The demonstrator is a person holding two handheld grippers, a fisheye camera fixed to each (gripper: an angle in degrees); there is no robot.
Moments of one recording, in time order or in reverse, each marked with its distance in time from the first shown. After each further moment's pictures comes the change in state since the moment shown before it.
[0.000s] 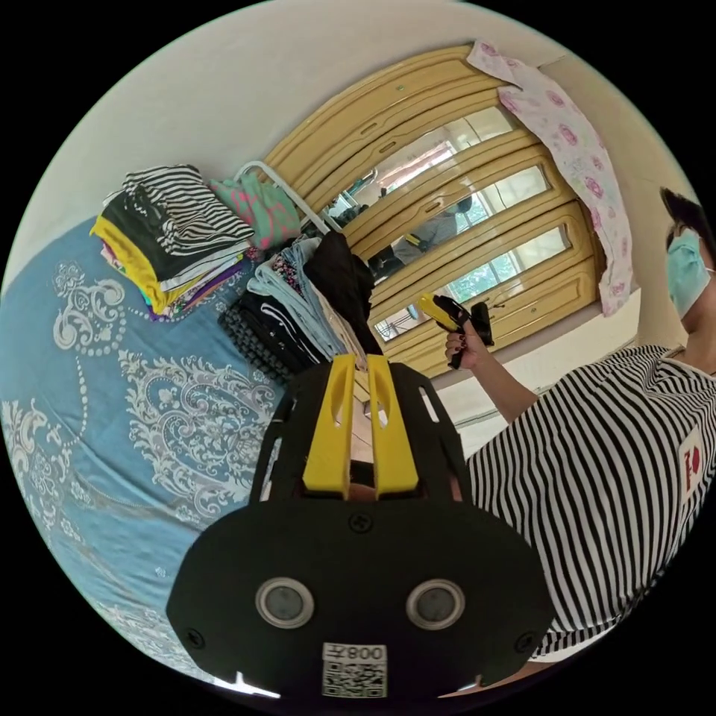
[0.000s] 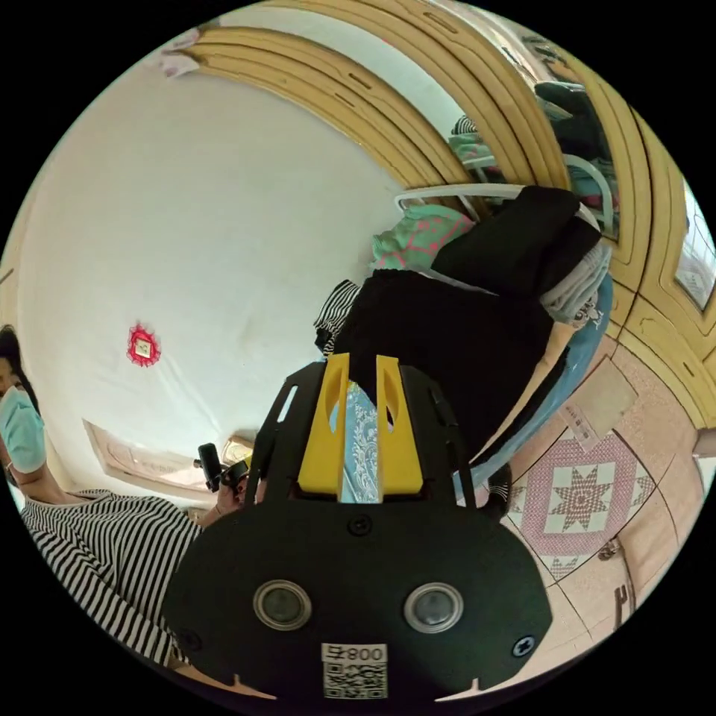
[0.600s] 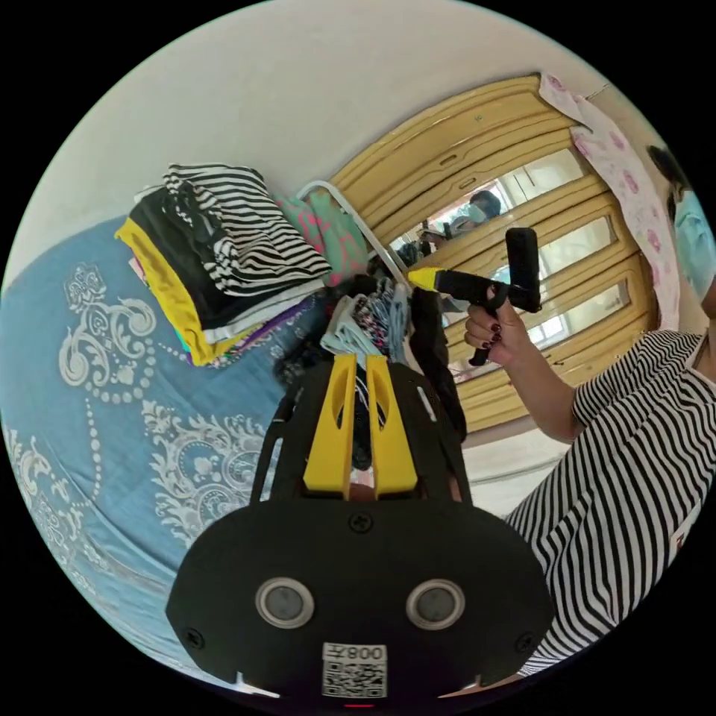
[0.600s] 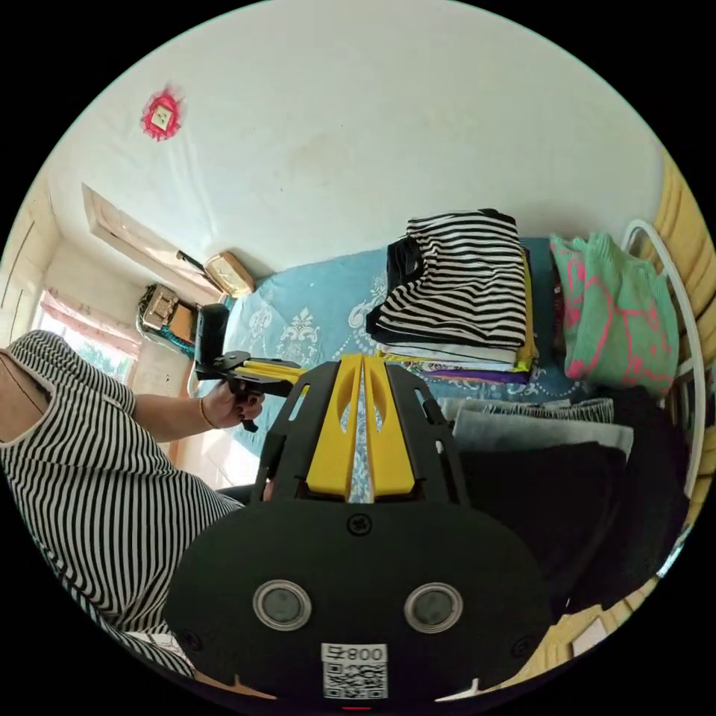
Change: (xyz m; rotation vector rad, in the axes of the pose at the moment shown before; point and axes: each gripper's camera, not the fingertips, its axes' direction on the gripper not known) left arm -0.137 -0.040 0.033 0.099 -0.074 -0.050; right arm -0.317 -0.030 0.460 -0.624 0.017 -0.717
